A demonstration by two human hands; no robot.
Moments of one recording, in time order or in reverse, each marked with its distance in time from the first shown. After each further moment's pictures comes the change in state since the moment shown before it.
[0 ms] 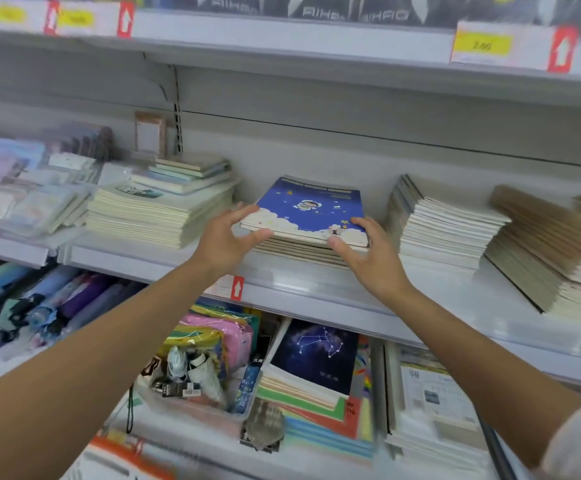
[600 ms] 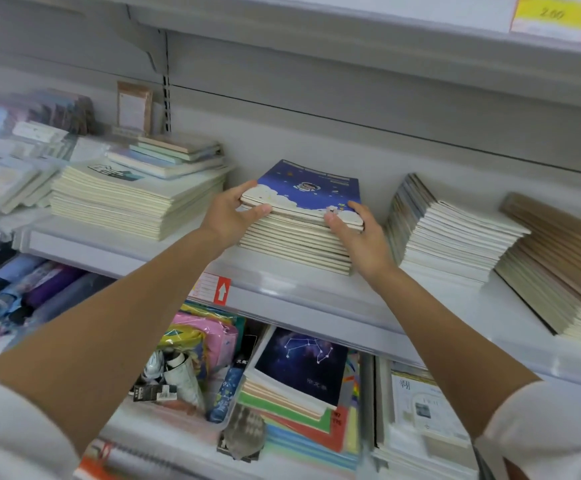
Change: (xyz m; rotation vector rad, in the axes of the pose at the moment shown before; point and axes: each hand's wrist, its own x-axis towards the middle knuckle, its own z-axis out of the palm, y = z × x) left_hand 0.066 -0.026 0.030 -0.186 0.021 -0.088; right_hand 0.052 0.020 0.021 0.126 0.013 0.163
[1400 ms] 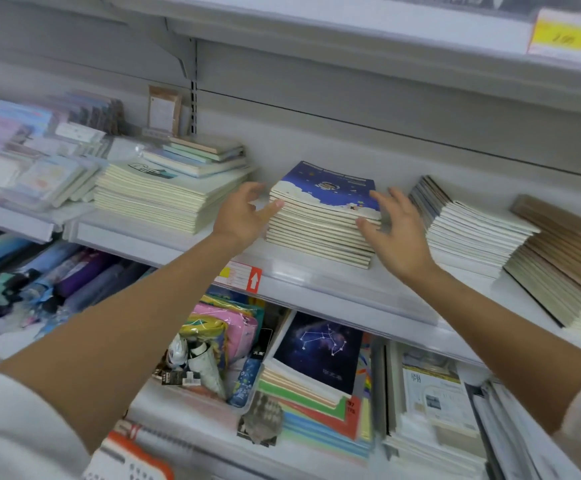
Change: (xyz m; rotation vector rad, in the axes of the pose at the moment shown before) left_hand -0.029 0.008 -0.026 0.101 0.078 0.013; right_hand -0.031 -0.035 -0.023 -0.588 0.051 -0.293
